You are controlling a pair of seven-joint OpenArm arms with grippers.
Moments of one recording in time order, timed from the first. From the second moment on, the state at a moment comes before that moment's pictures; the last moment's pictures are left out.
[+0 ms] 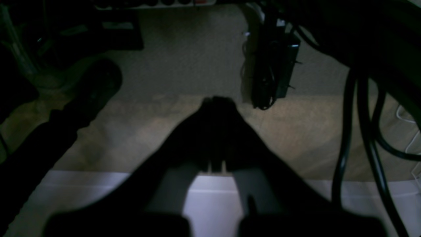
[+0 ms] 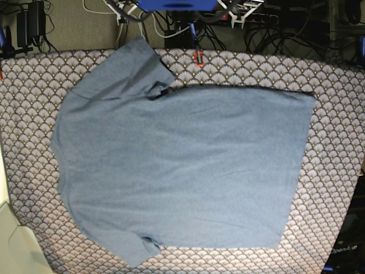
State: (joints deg) left arm 1.8 -1.3 3.8 1.8 -2.1 -0.6 -0.6; right arm -5.5 0.1 2.3 6.8 -0.1 -0.4 -2.8
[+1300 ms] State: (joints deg) left arm 1.8 -1.3 3.6 1.8 -2.1 -0.6 -0.6; right arm -6.3 0.3 2.2 7.1 -0.1 -0.4 -2.5
